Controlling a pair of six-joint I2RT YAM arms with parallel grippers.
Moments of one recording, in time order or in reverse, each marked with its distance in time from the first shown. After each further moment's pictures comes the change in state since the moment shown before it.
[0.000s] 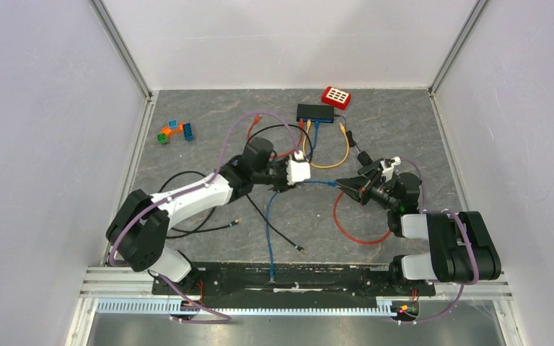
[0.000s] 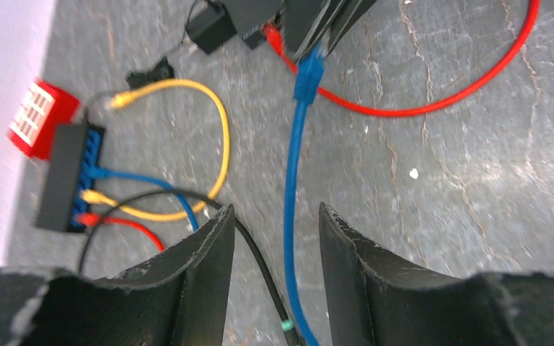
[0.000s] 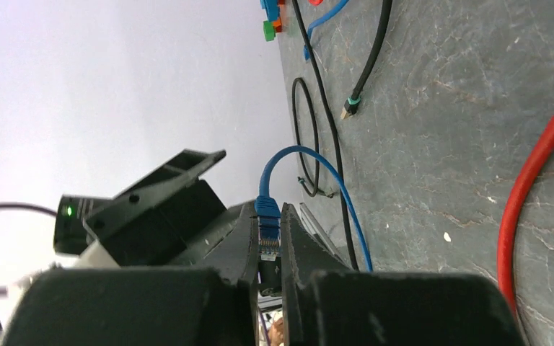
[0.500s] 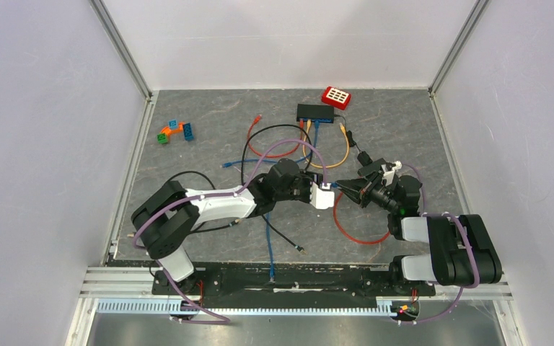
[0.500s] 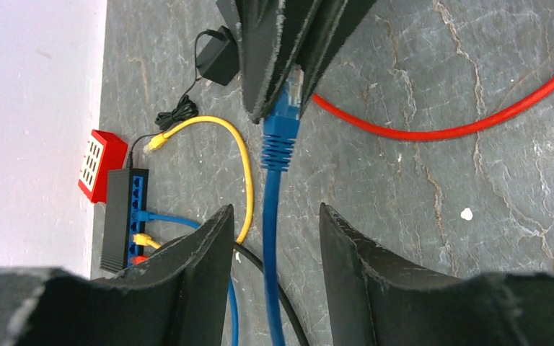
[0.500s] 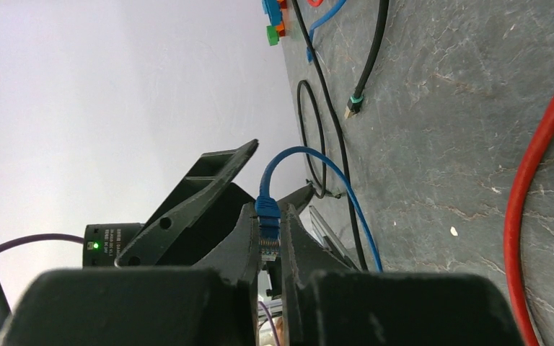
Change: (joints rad) left arm -0.170 0.156 -0.025 0.262 -0.219 0.188; right arm 0.000 -0.023 -0.024 -0.005 0.021 0.056
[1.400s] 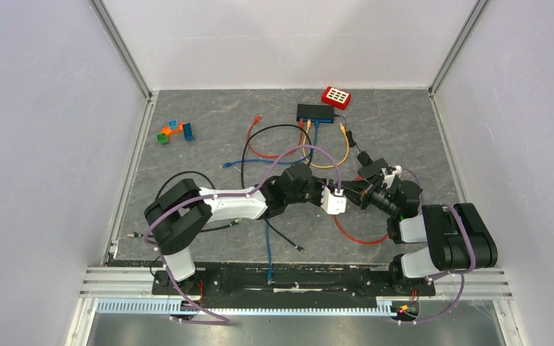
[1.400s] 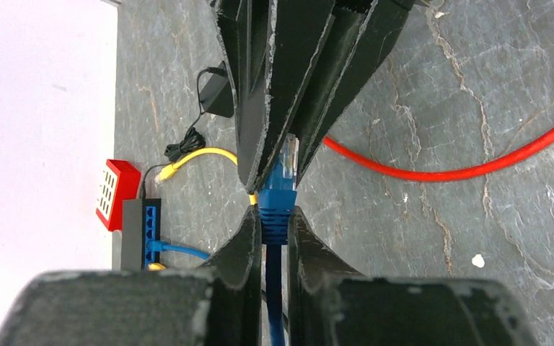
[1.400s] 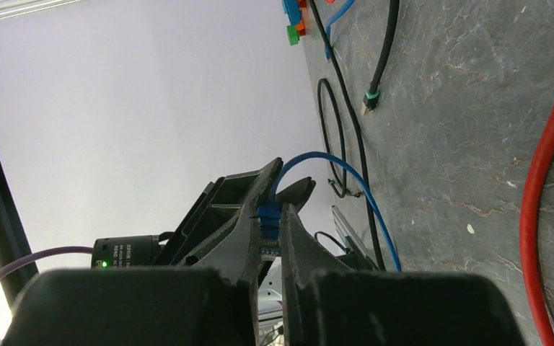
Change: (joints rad) left arm -0.071 0.093 0.078 0.024 -0.058 0.042; right arm 0.000 0.101 -0.054 0.227 -0.003 0.117
